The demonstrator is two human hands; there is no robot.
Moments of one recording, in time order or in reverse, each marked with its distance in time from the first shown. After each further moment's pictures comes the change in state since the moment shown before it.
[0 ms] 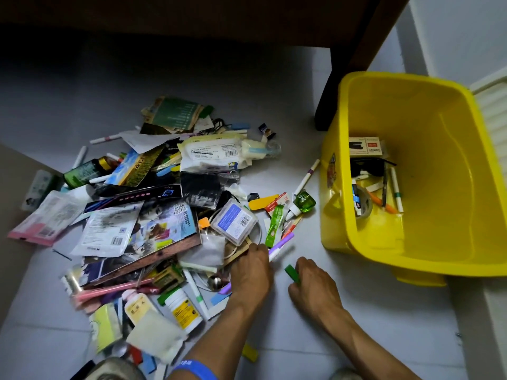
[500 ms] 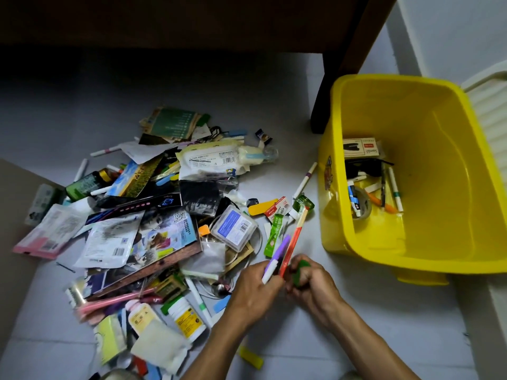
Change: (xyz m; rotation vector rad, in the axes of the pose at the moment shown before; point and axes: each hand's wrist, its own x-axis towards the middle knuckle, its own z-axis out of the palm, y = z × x) left_hand -0.032 0.001 -0.032 -0.743 -0.206 -0.045; right_hand -0.010 -0.026 -0.036 1.694 -0.249 0.344
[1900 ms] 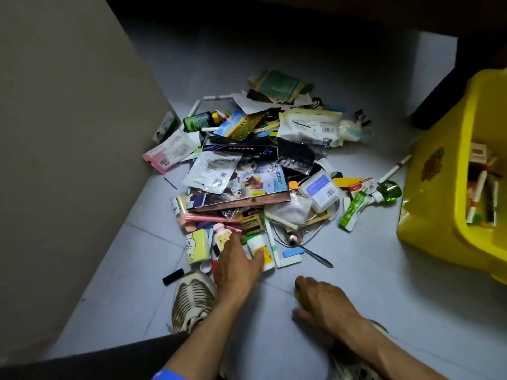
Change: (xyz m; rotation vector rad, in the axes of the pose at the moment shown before) left_hand -0.101 -0.110 -0.091 0.253 0.602 -0.426; right_hand -0.058 0.100 0.045 -2.076 -0.485 -0.449
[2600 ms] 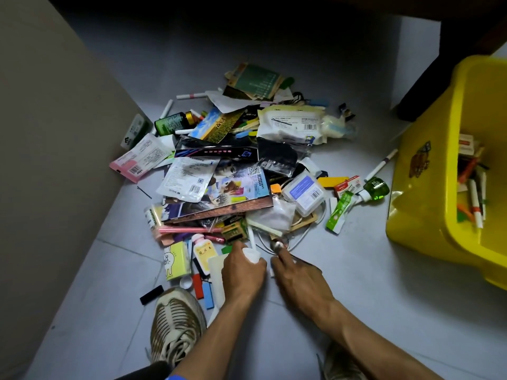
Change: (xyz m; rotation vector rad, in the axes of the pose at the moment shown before) left_hand 0.015 0.024 0.051 -0.129 -0.108 -0.117; right_hand 0.055 0.002 -0.003 -0.150 0.338 -0.032
